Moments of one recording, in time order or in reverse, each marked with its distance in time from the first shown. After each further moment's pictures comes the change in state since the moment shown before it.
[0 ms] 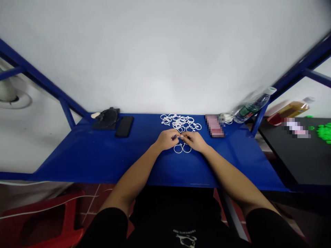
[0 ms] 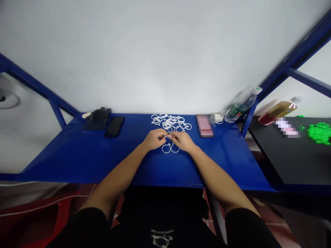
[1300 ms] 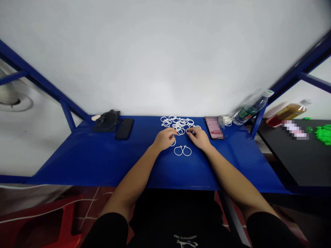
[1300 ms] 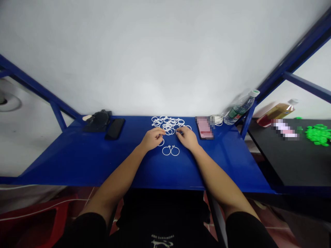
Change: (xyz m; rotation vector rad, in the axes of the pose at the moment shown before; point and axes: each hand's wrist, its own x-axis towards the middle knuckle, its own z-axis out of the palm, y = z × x) left_hand 0.003 -0.007 -0.010 0.060 0.052 -0.078; right_hand 0.005 0.023 -0.015 -0.198 0.204 0.179
